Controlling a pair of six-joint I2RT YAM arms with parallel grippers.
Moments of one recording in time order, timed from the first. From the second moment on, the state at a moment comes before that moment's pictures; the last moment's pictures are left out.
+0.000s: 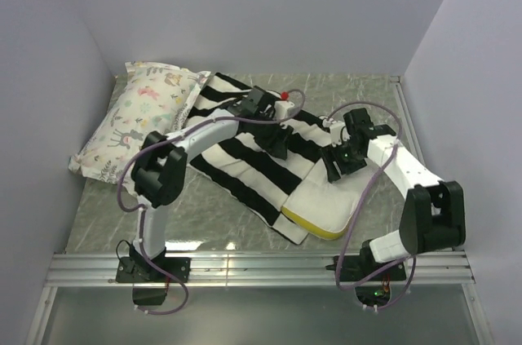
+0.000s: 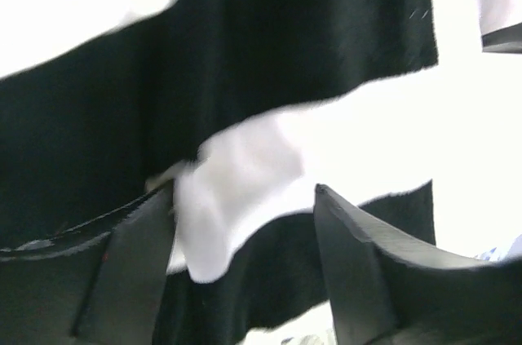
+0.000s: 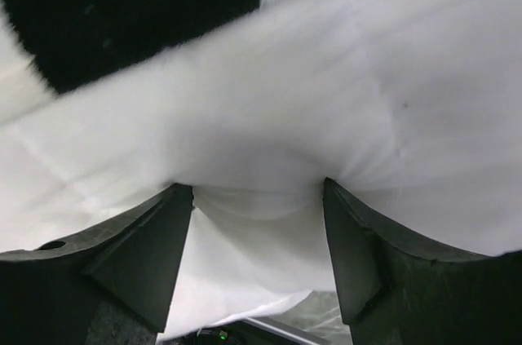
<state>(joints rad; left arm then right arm) -0.68 2.06 1.70 -0.58 0.47 0.03 0.17 1.47 1.01 -0.83 -0.19 -0.25</state>
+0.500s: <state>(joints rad) -0.31 1.54 1.29 -0.50 0.26 0.03 0.31 1.26 0.99 -0.93 -0.23 -0.38</state>
